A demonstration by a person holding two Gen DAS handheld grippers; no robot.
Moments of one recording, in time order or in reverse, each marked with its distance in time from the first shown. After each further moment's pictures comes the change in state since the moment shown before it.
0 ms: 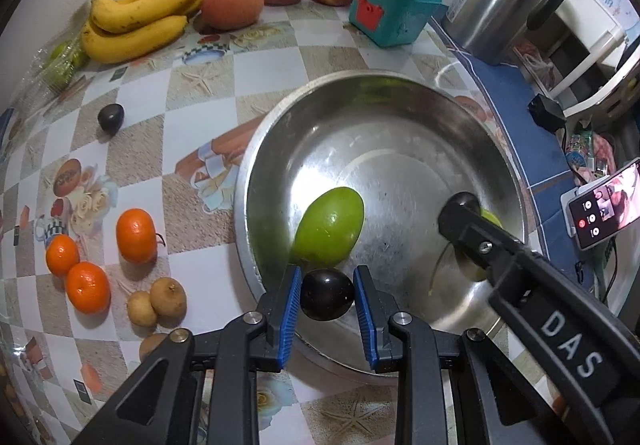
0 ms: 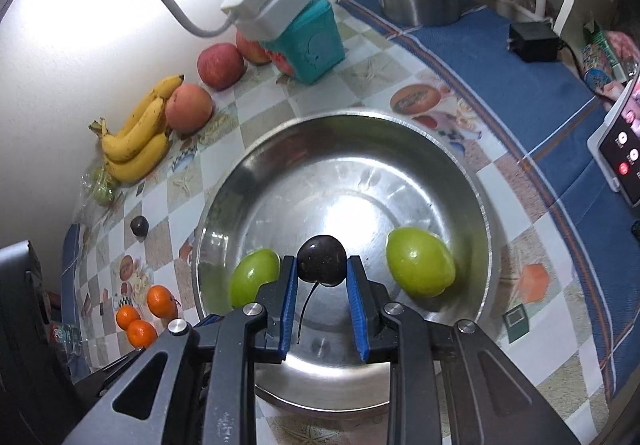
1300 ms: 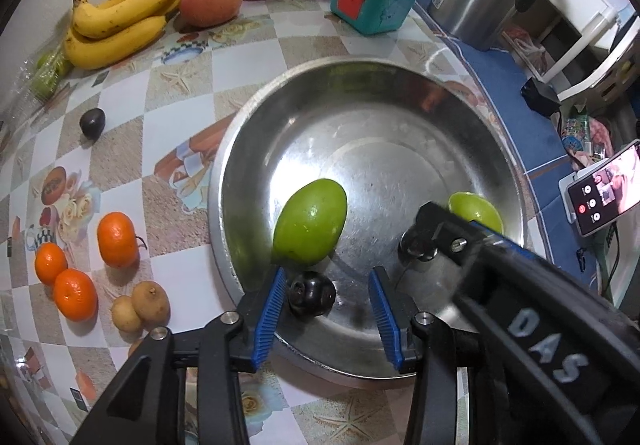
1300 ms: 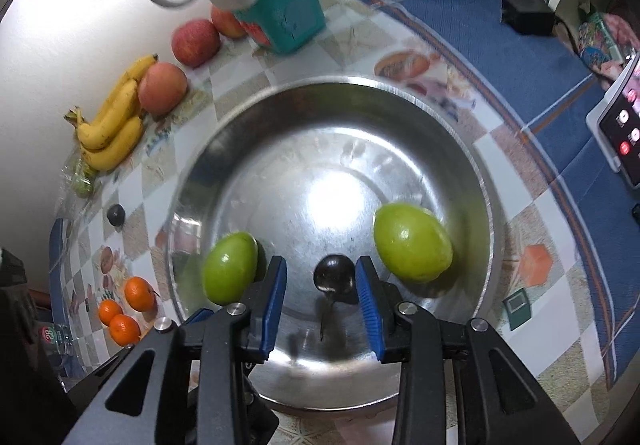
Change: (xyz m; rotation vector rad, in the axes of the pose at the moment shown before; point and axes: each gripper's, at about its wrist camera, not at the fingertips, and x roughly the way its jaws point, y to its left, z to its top) left arm 0.007 -0.010 0.002 0.043 0.009 -0.009; right arm 0.011 -0.004 -0.001 0.026 0.056 -0.057
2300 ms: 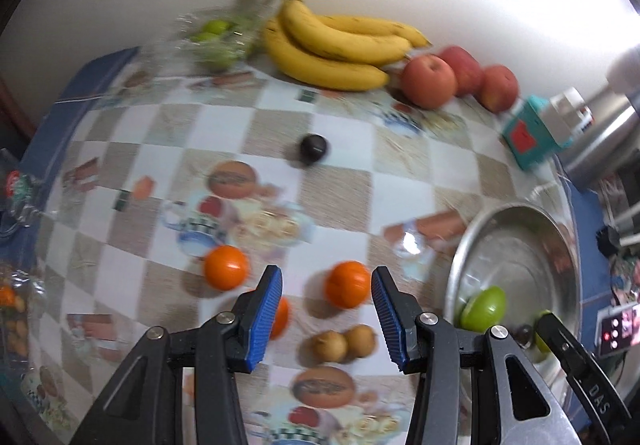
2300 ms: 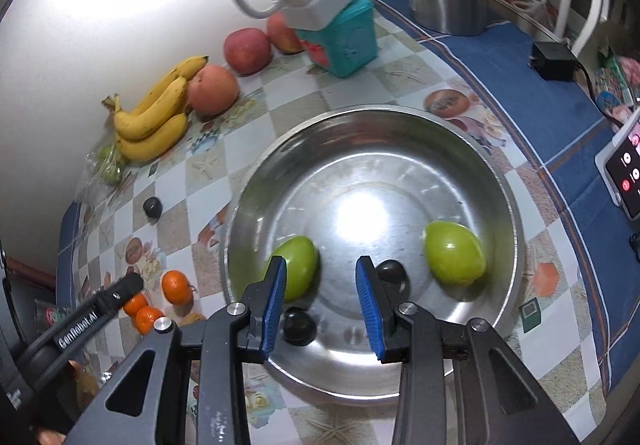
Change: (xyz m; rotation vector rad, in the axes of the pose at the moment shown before) left arm -0.068 0.137 -0.004 -0.375 -0.180 0.212; right arm -0.019 0.042 -0.006 -0.103 -0.048 0.030
